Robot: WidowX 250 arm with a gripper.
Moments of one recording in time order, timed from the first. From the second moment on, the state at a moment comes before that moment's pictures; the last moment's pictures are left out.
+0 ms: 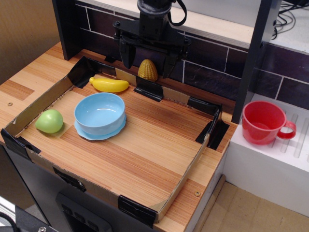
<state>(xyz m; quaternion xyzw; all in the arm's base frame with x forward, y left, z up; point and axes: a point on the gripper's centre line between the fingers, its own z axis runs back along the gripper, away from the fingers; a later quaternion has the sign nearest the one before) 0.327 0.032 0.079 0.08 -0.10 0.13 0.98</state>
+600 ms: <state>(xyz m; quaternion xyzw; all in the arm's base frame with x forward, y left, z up) 0.303 0.039 0.054 0.07 -0.06 0.14 0.99</state>
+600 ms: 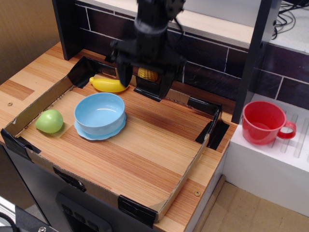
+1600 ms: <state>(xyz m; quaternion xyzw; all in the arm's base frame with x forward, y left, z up) 0.278 0.055 0.025 0.05 -0.08 0.23 0.97</state>
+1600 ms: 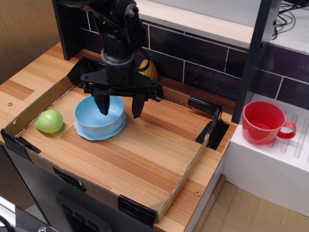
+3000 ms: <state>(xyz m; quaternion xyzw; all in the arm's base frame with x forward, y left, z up) 0.248 0.000 0.051 0.01 -0.05 0.20 0.98</state>
